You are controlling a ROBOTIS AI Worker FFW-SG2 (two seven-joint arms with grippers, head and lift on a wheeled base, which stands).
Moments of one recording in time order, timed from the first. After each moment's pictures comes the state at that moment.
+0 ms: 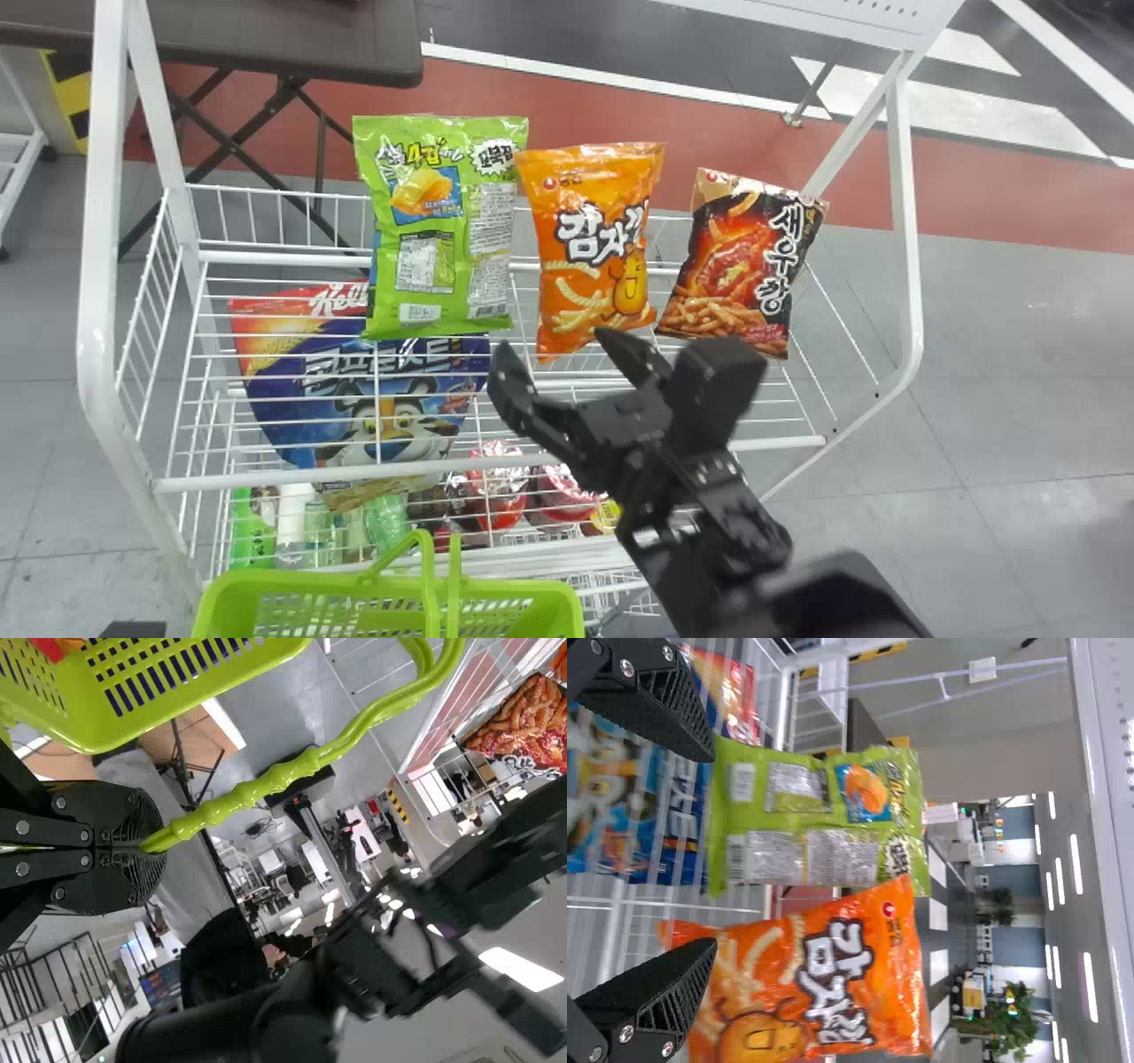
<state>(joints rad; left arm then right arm) 0.62 0.10 -0.13 -2.07 0.14 0.94 -1.30 0.50 -0.11 0.08 -2.23 -0.10 0.40 0.09</state>
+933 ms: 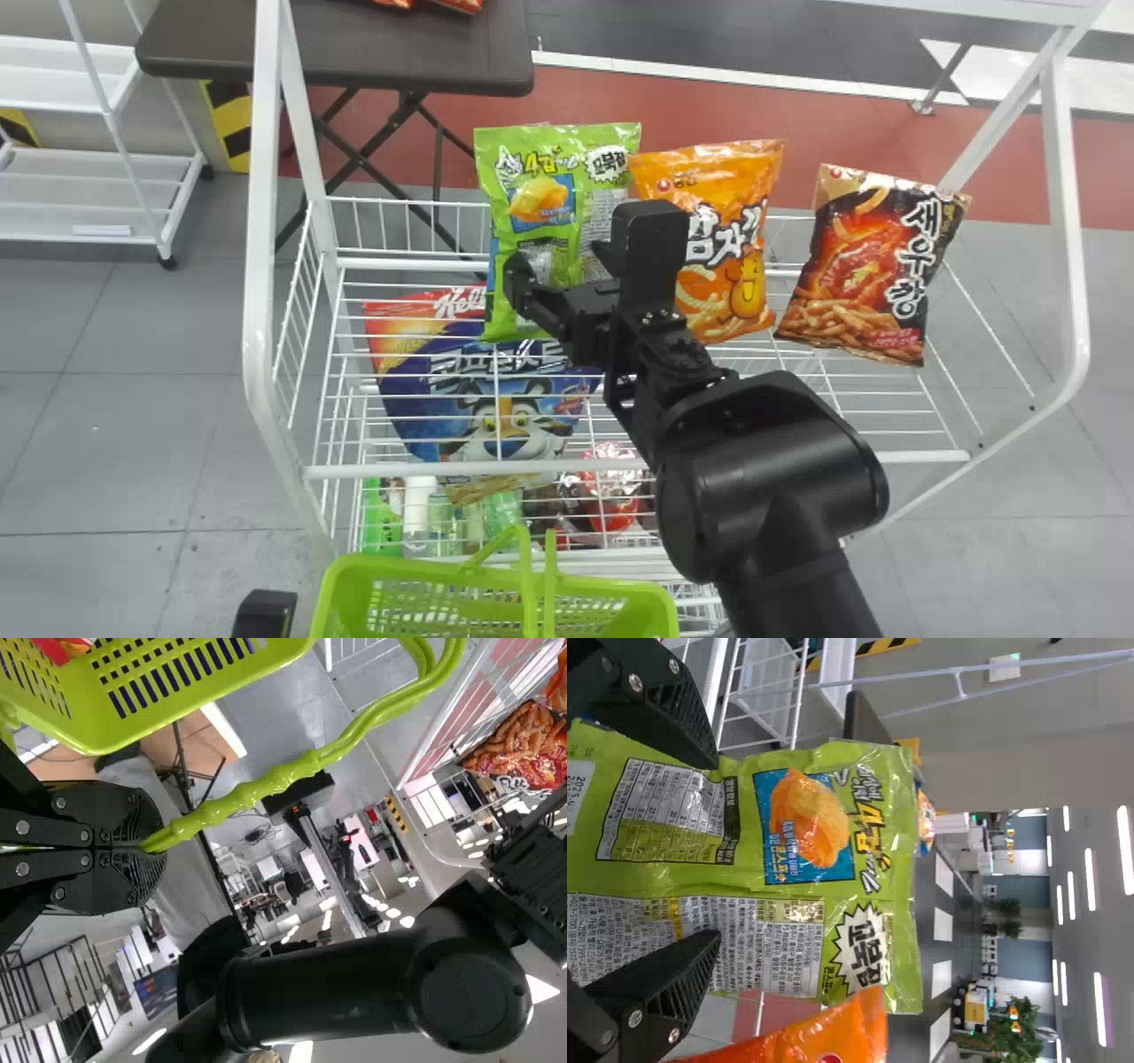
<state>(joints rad) 0.61 0.12 -0.10 -2.04 0.15 0.95 -1.31 0.03 -0.02 0.24 -1.78 -0.03 0.51 0.00</state>
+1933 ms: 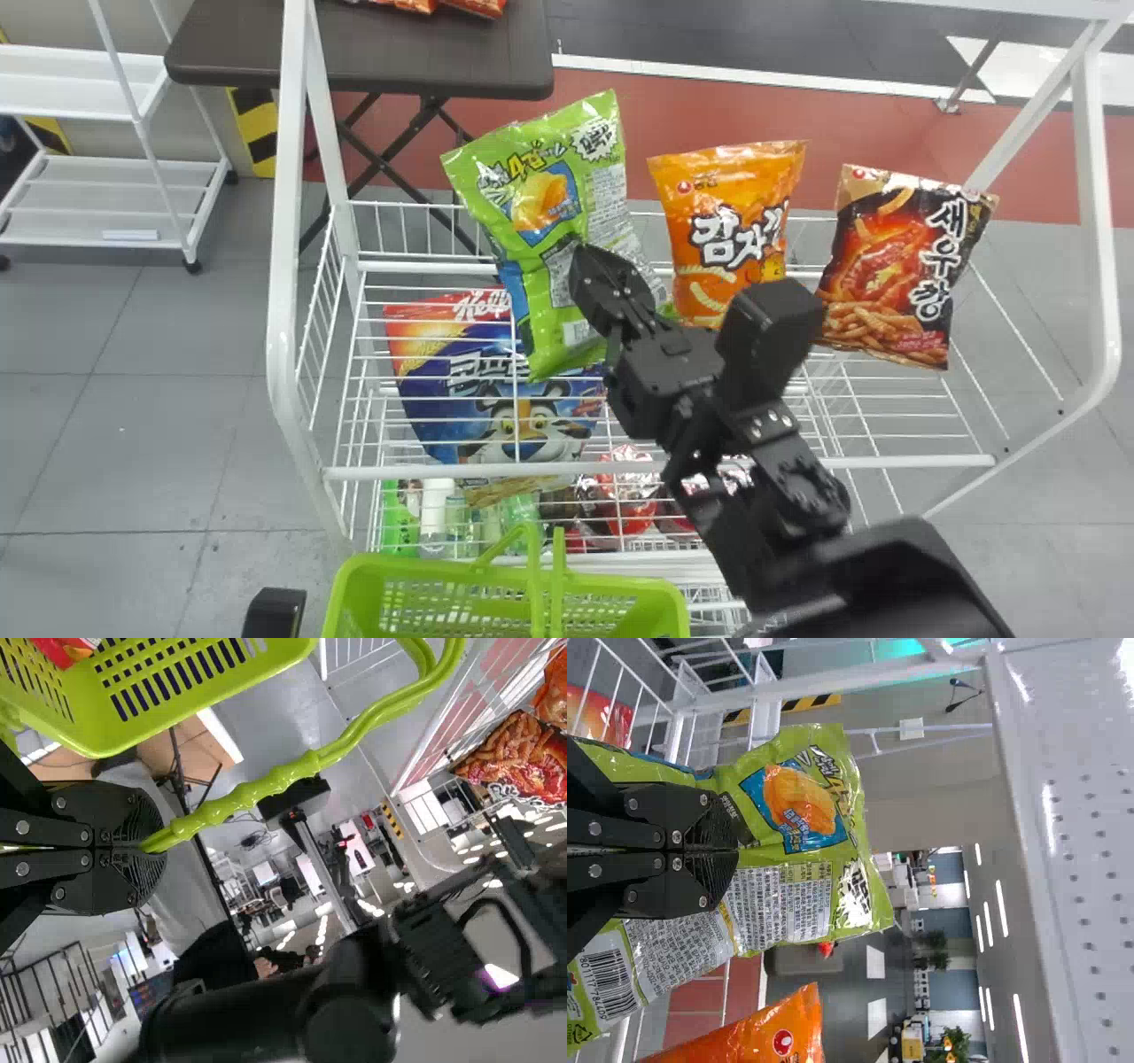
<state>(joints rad) 0.61 0.11 -0.09 -2.05 0.15 0.95 -1.31 0.40 -0.05 0.19 -2.14 -0.06 0.26 0.16</state>
